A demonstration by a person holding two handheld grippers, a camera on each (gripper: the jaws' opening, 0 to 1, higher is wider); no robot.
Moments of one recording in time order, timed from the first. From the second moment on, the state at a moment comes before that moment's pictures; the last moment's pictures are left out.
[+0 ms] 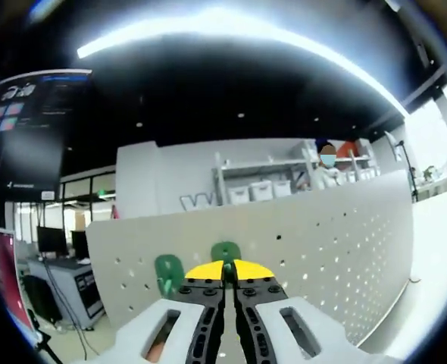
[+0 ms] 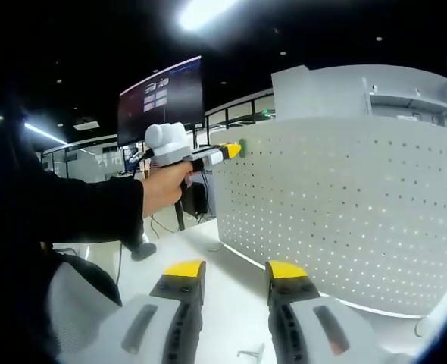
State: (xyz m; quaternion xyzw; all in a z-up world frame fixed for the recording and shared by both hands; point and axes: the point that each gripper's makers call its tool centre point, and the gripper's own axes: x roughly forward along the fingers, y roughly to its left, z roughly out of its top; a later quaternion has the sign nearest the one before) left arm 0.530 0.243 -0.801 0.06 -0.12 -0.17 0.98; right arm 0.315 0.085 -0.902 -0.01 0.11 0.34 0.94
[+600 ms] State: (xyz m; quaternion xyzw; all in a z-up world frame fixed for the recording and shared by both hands) left arm 0.533 0.239 -0.803 0.19 -0.13 -0.14 0.96; right arm 0.314 0.083 -0.906 -0.01 0.12 0.33 0.94
